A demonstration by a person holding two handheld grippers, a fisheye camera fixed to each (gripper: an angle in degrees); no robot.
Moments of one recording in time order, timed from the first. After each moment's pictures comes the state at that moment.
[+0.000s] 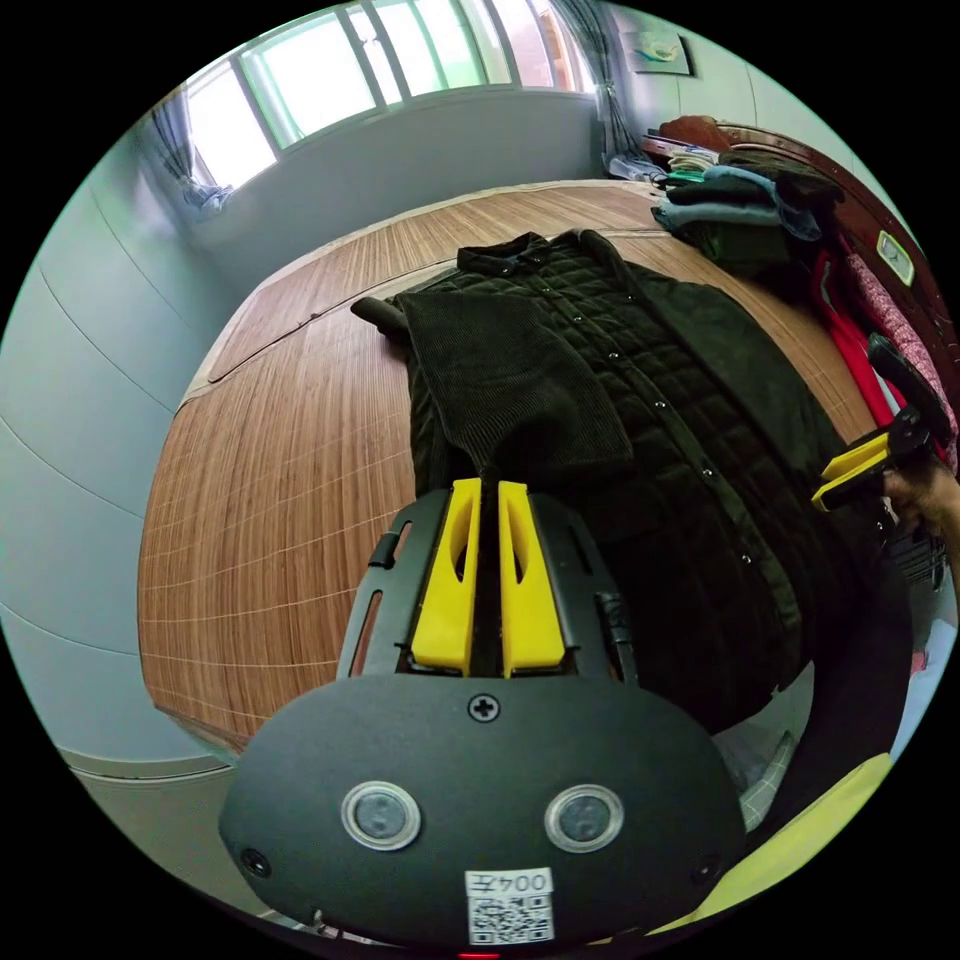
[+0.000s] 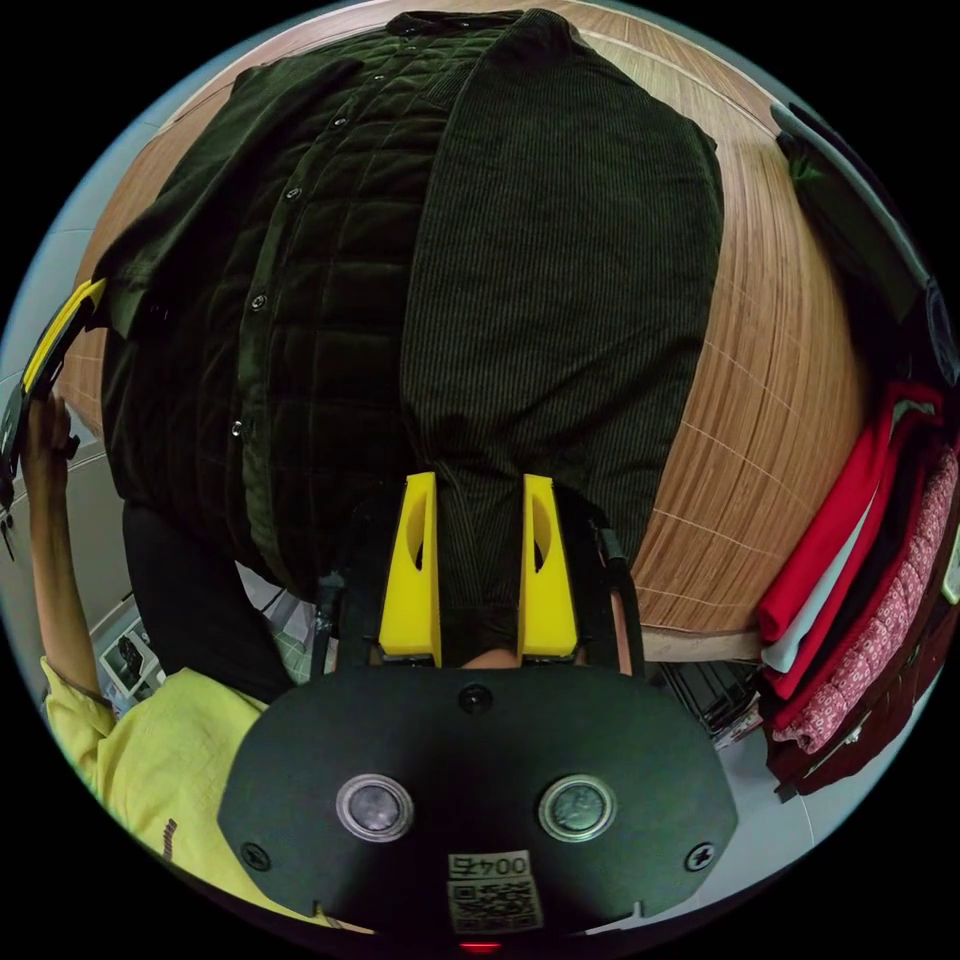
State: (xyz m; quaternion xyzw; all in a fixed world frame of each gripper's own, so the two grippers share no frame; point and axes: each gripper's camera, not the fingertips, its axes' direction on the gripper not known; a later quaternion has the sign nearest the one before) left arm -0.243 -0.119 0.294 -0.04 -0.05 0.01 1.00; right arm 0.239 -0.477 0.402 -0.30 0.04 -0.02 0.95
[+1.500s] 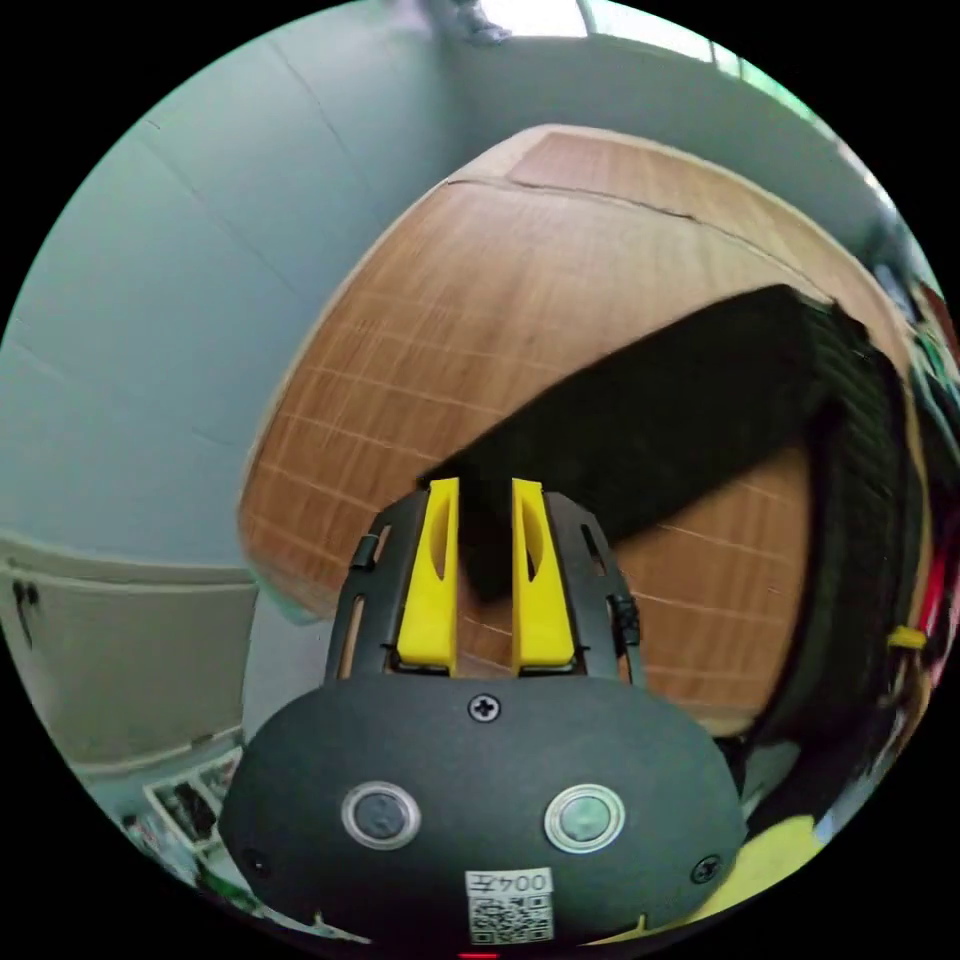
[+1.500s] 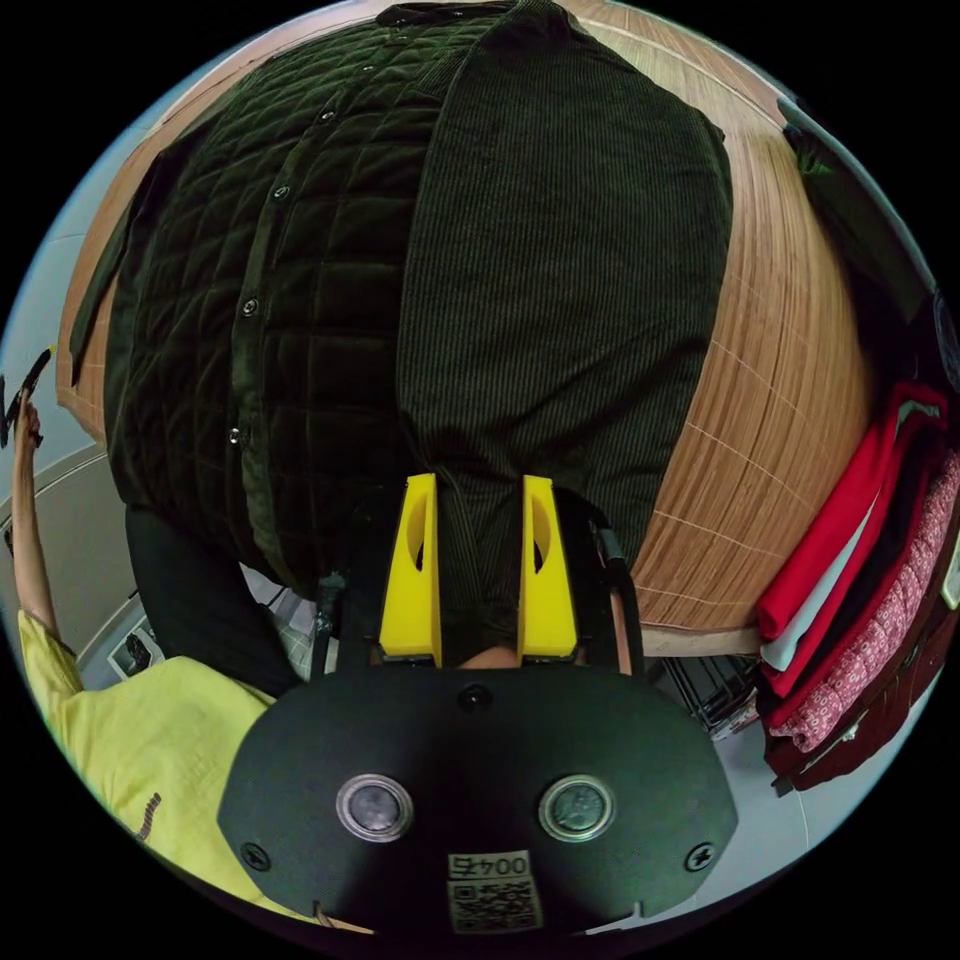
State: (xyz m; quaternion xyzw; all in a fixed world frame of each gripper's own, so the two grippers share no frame) left arm -0.609 -0.008 0.307 -0.13 -0.03 -0.20 0.97; right arm 0.229 -0.426 0.368 -0.32 0.03 -0.02 0.95
